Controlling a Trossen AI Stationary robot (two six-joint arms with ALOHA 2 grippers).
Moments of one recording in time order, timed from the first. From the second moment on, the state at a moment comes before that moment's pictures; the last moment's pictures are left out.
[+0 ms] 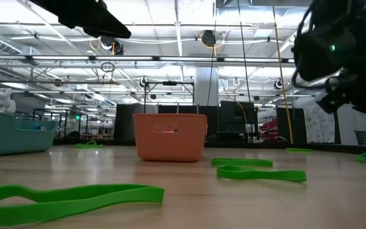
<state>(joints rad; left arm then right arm) -0.41 1.15 0.67 0.00 -0.47 0.01 0.21 1.51 0.75 -1.22 -0.01 0.71</state>
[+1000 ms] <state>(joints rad) -0.50 0.92 0.66 -0.02 -0.45 0.01 0.14 1.53 0.89 -1.52 0.09 0.86</state>
